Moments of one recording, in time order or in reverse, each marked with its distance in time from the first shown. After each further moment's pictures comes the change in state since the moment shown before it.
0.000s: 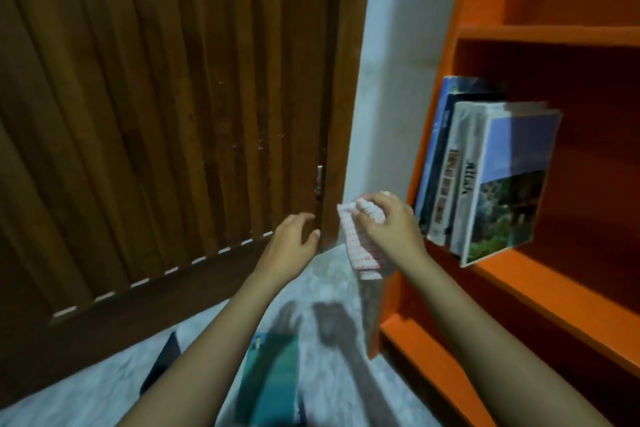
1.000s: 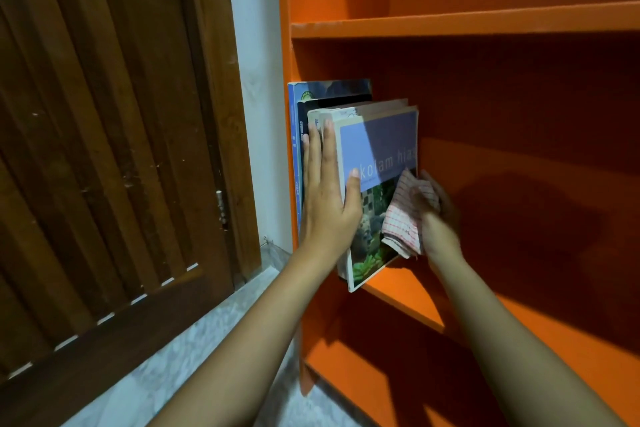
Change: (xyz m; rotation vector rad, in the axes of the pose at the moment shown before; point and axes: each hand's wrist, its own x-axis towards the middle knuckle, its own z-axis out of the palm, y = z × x) left_hand 0.065 0.215 0.121 -0.369 0.294 0.594; right_hand 0.026 0.142 -0.160 0.632 0.590 0.268
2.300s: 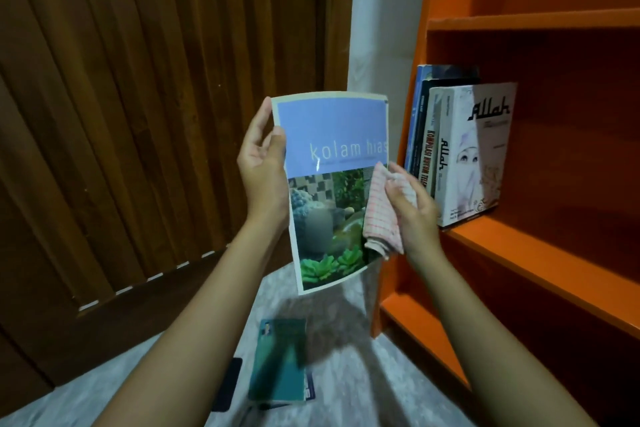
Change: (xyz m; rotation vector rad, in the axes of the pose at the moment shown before) left_hand -0.058 0.032 -0.235 -0.588 0.470 -0.336; right_hand -0.177 -0.046 0.109 0.128 -0.419 0.077
